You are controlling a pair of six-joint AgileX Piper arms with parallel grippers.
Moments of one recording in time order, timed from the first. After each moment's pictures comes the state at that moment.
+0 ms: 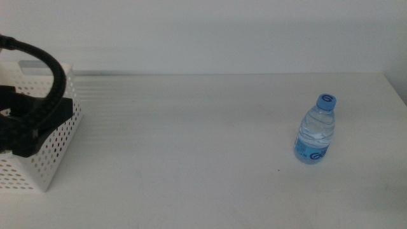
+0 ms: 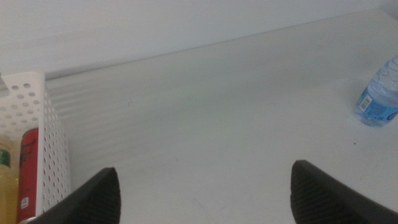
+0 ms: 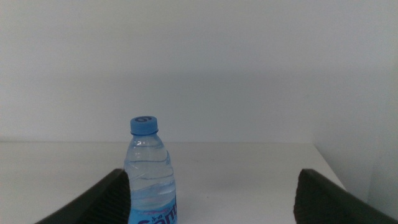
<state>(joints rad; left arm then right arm) -0.23 0.73 -0.84 -0.22 0.66 0.19 0.05 -0.01 0.03 0.08 -0.01 -0.03</state>
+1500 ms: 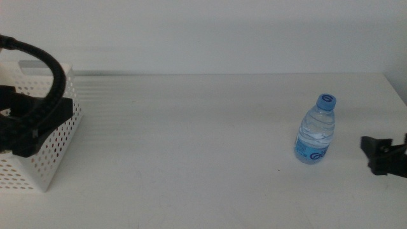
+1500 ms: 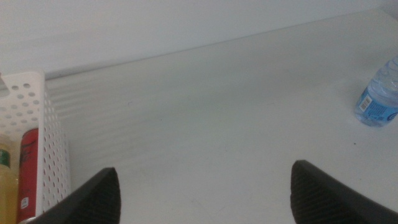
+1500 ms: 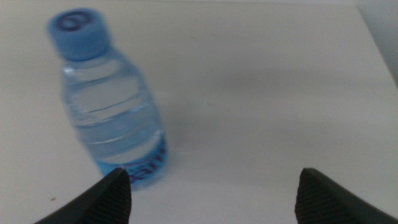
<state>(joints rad) -0.23 0.73 -0.84 -0.22 0.66 0.19 0.08 1.10 -0.39 0.01 -0.13 0.02</state>
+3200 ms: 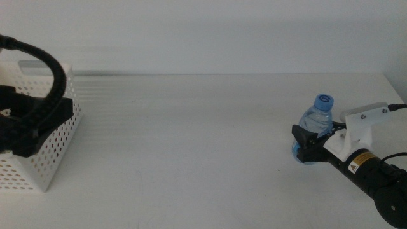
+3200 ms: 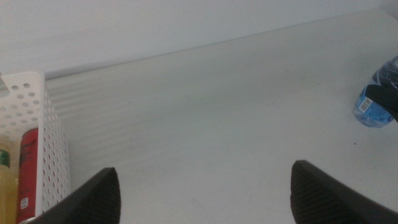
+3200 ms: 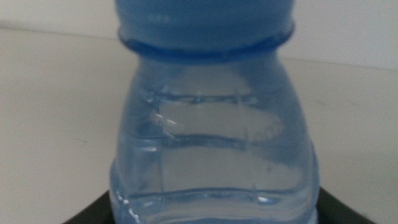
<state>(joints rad) -0.23 0.73 -0.84 -0.22 0.66 0.19 0.18 1.91 -0.52 -0.20 -1.08 0.12</state>
